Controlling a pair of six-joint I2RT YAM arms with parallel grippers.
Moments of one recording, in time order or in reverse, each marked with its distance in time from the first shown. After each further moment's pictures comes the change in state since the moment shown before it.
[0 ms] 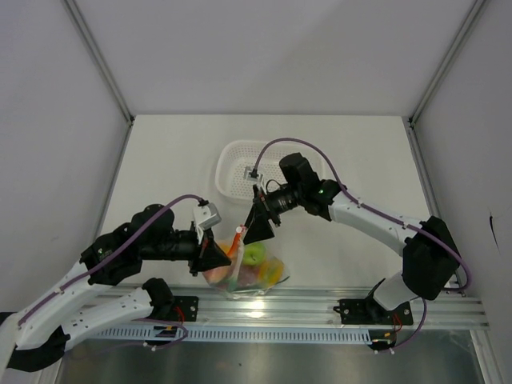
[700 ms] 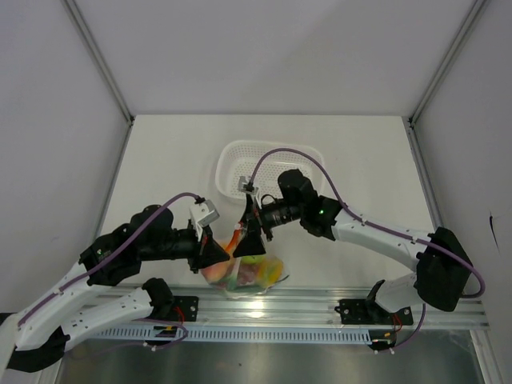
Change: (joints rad) left arm 0.000 -0.008 -0.003 -0.002 -0.089 -0.025; right arm 0.133 -0.119 -0.148 0.271 0.127 0.138
